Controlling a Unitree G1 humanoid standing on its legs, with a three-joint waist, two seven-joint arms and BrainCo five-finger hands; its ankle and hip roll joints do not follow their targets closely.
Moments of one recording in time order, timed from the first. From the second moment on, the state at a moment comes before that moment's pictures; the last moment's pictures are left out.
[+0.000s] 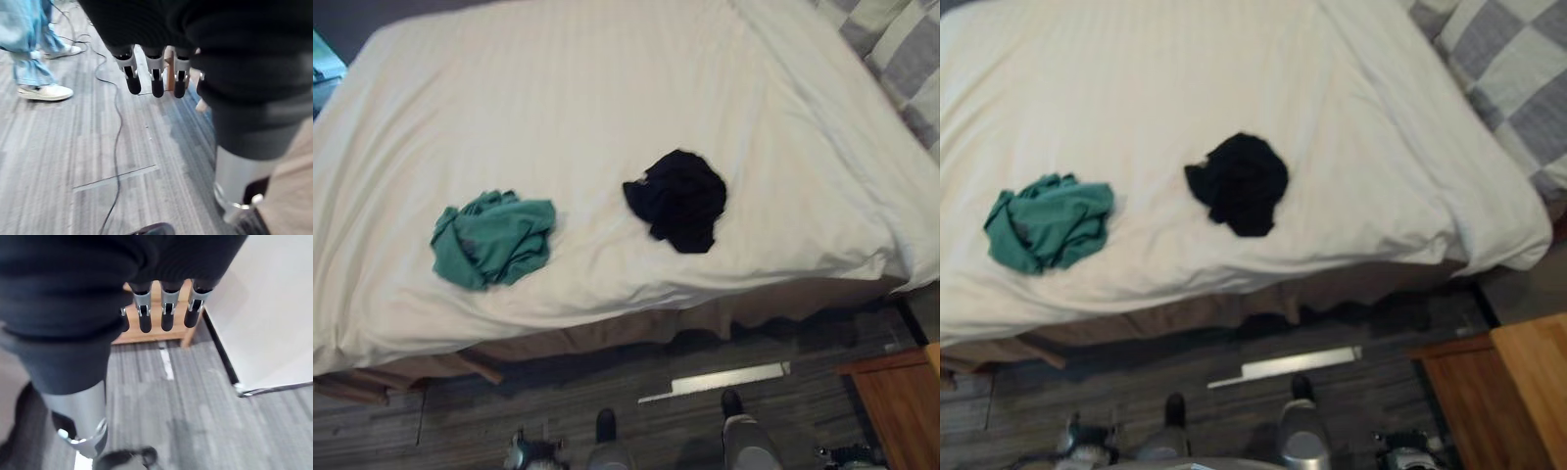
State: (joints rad) left arm -0.11 0.23 -0.28 1.26 -0.21 -0.02 0.46; right arm -0.07 -0.33 0.18 1.28 0.23 0.18 -0.37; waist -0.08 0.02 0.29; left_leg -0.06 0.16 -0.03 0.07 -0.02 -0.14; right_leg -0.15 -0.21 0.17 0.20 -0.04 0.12
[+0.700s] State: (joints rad) left arm 0.02 0.25 0.13 0.94 -0.67 -0.30 0.65; right arm 0.00 -0.26 -0.17 1.12 0.78 0.05 -0.44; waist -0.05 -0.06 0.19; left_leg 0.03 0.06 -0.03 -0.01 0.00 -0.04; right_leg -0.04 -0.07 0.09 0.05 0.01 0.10
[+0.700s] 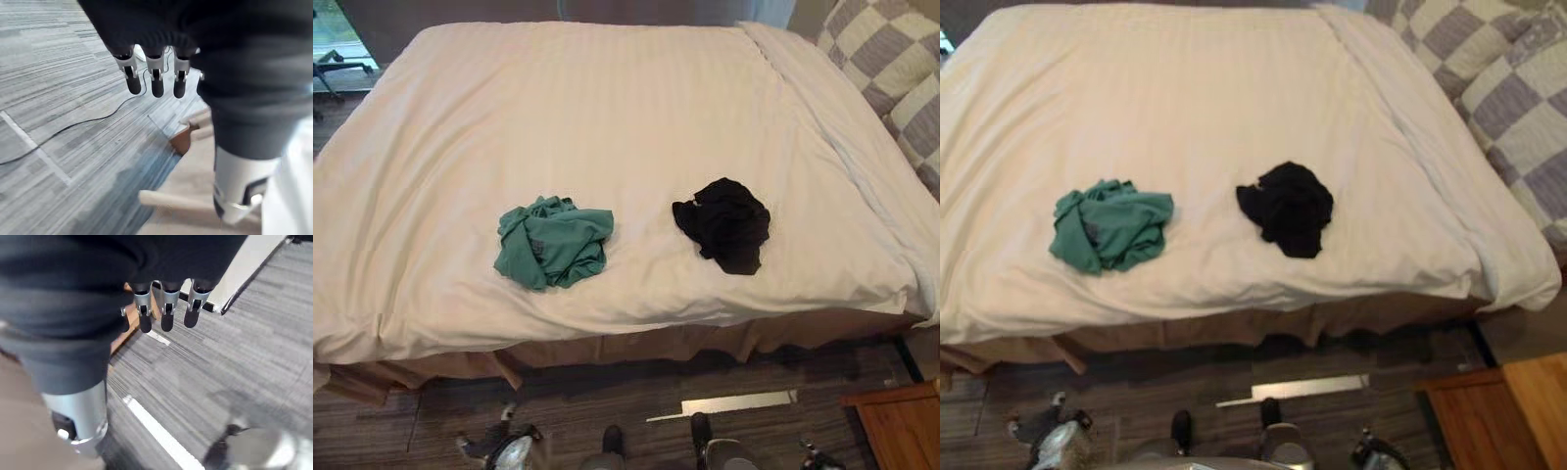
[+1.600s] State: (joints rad) left arm -0.40 0.95 0.09 0.66 -0.18 0.01 0.81; right arm -0.73 -0.86 0.27 0.23 0.27 0.24 -0.39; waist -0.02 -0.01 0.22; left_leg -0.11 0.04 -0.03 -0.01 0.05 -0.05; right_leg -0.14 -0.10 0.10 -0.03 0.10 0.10
